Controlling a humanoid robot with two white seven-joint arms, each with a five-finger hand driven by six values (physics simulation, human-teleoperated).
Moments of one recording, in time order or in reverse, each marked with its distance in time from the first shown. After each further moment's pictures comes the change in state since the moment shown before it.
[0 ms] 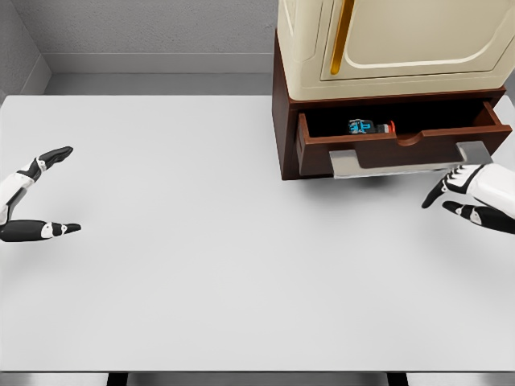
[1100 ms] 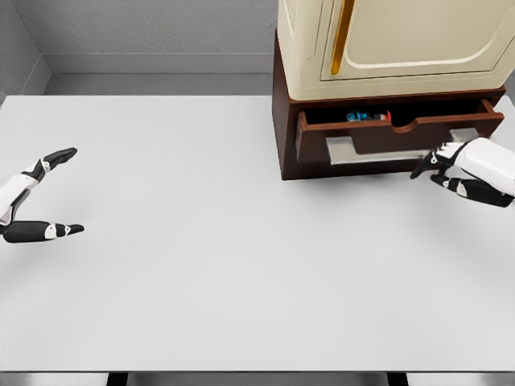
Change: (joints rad) left arm 0.000 -0.008 -0.003 -0.008 -0.015 0.000 0.000; right arm -0.259 0.081 0.181 0.112 0.014 0.003 0.005
